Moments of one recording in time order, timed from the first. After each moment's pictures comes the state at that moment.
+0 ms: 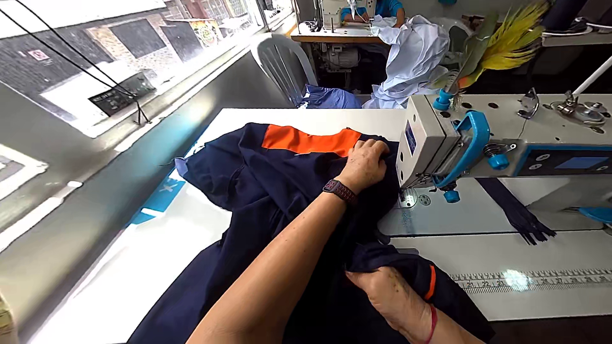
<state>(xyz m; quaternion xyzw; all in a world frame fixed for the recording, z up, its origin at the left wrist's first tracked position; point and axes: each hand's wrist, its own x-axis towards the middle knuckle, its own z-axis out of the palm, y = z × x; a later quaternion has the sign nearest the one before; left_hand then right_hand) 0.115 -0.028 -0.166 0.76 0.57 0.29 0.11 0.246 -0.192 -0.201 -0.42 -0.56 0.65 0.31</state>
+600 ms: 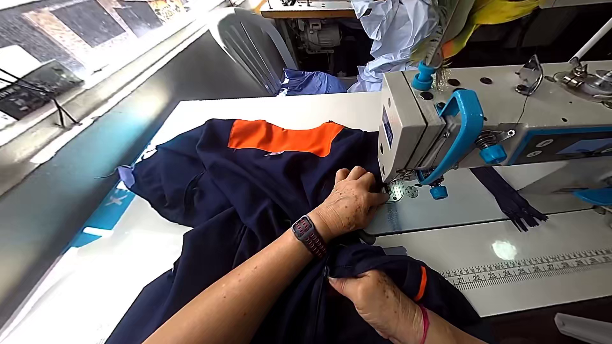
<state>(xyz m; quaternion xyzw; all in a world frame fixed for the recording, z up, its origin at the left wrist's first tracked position) 0.119 -0.076 -0.217 0.89 0.39 0.24 -0.04 0.250 -0.188 -0.203 -0.39 -0.50 0.71 0.31</state>
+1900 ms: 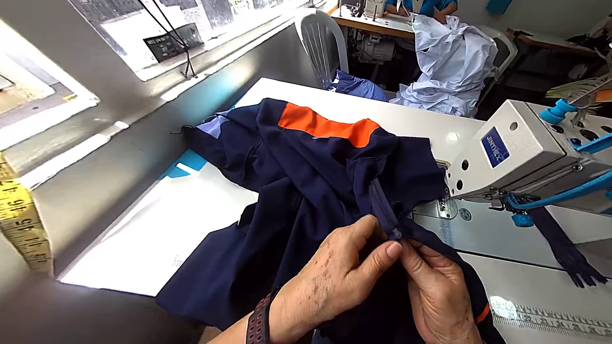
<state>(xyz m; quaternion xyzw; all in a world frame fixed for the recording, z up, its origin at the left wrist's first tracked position) 0.053 -0.220 -0.180 0.68 0.47 0.49 0.29 0.212 -0.197 -0.185 -0.32 -0.46 0.60 0.57</state>
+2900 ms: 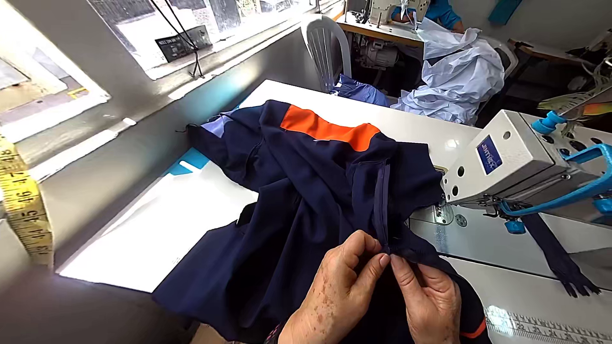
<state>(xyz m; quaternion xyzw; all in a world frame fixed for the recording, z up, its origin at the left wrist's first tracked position) 0.085 -0.233 -0.202 0.59 0.48 0.60 0.25 0.218 -0.197 -0.208 -0.30 -0.61 0.40 0.61</state>
